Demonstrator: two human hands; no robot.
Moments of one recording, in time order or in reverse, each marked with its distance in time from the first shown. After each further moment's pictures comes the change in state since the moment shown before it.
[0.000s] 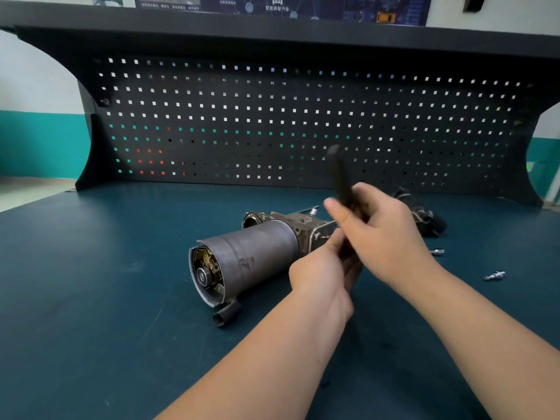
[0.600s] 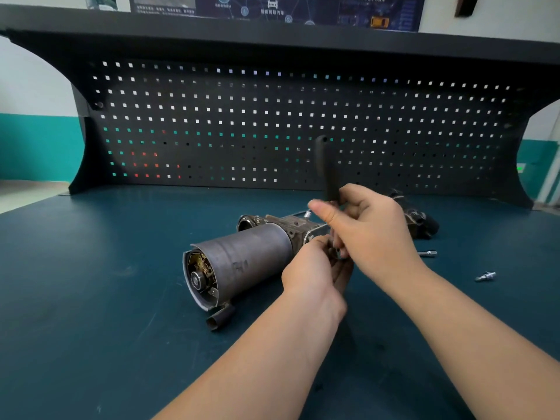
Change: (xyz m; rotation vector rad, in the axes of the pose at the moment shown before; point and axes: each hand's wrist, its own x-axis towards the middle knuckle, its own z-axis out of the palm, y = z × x) left_hand -0.005 0.004 0.000 -0.023 -0.019 0.017; right_hand 0.002 -0.010 0.003 0.146 0.026 0.073
